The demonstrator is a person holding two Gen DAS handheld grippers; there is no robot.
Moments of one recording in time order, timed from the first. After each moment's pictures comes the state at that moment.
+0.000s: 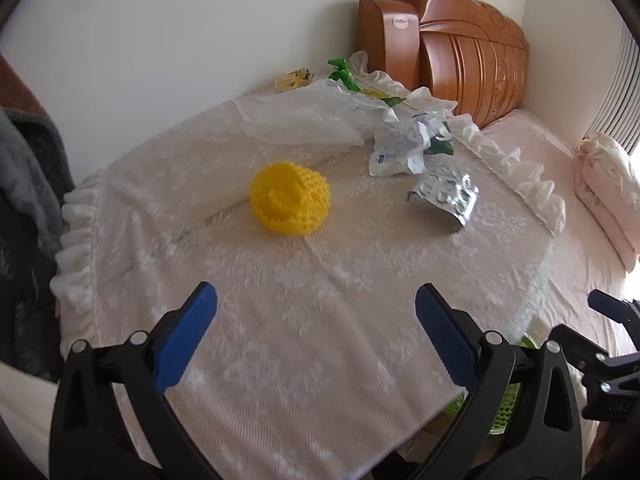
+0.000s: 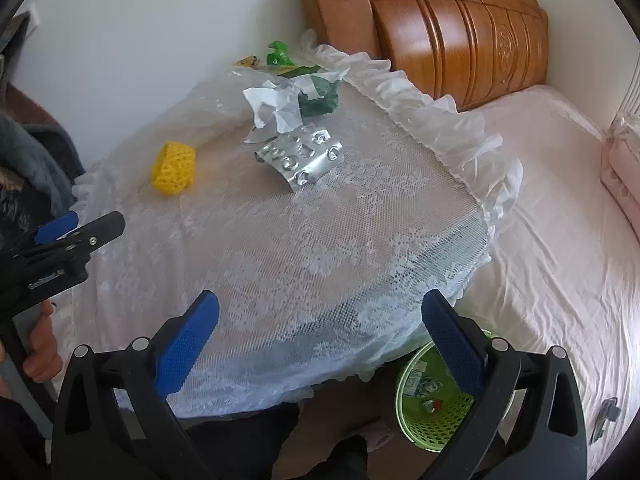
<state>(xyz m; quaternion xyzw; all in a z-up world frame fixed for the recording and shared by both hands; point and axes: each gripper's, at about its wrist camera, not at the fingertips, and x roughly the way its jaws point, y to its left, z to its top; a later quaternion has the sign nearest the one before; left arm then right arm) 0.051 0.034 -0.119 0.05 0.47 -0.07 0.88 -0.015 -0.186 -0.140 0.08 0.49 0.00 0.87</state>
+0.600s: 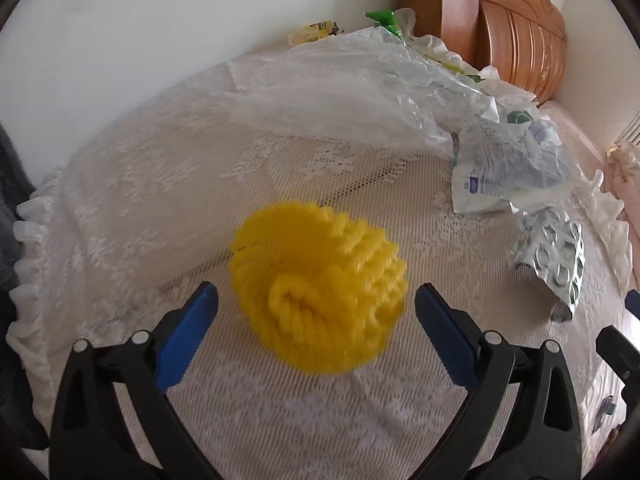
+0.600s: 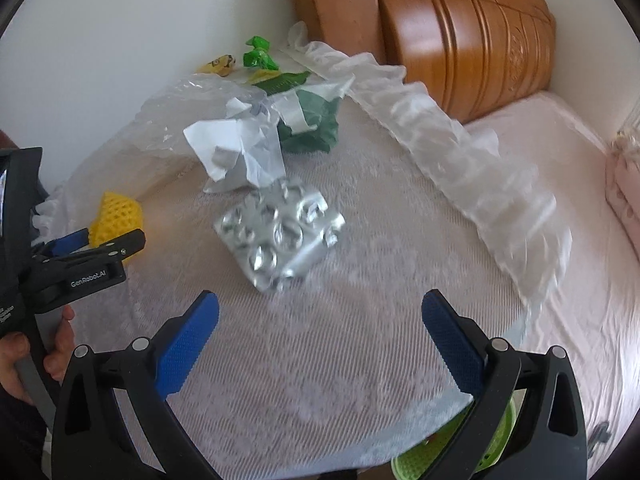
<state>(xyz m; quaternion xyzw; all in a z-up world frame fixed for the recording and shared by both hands) 0.183 0.038 -0.196 0.04 0.52 -0.04 0.85 0.104 -0.185 -0.172 0.06 0.50 -0.02 0.86</state>
